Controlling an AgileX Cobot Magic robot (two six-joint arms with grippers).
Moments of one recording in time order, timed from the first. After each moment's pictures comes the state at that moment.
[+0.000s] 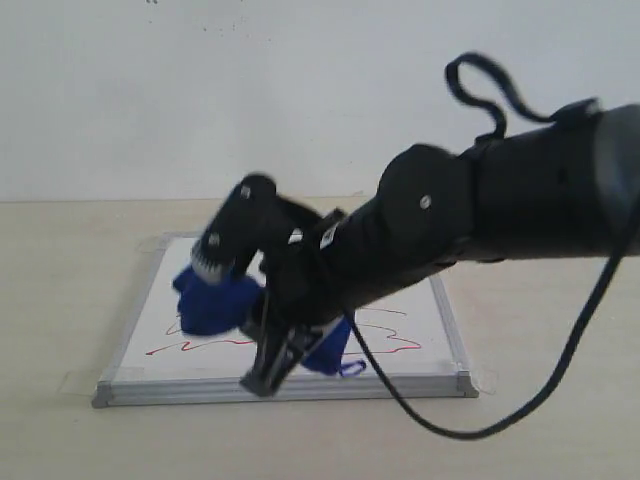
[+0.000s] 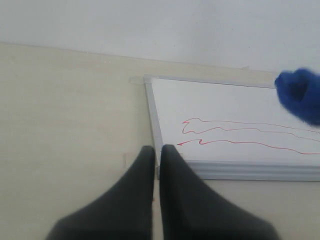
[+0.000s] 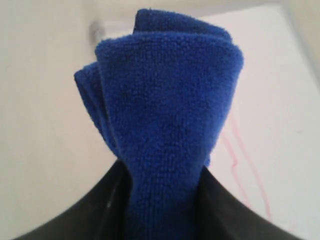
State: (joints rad) left arm -0.02 0.00 0.00 0.10 0.32 -0.25; right arm 0.77 1.73 -1.12 0.45 0.31 -0.88
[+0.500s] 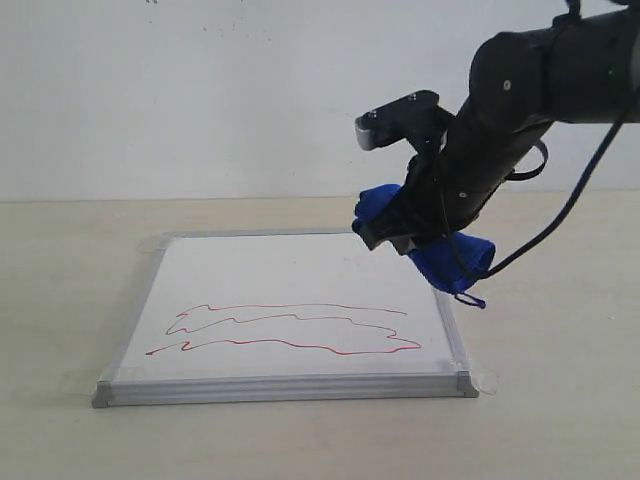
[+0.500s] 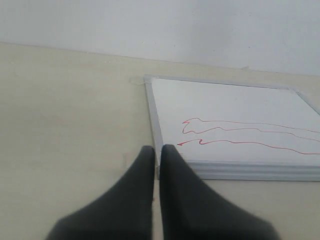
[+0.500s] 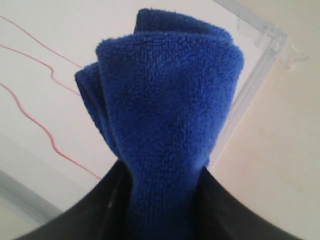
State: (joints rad) left arm -0.02 0.00 0.00 0.10 0.32 -0.25; right arm 0.44 1.85 -1.40 0.01 0.69 -0.18
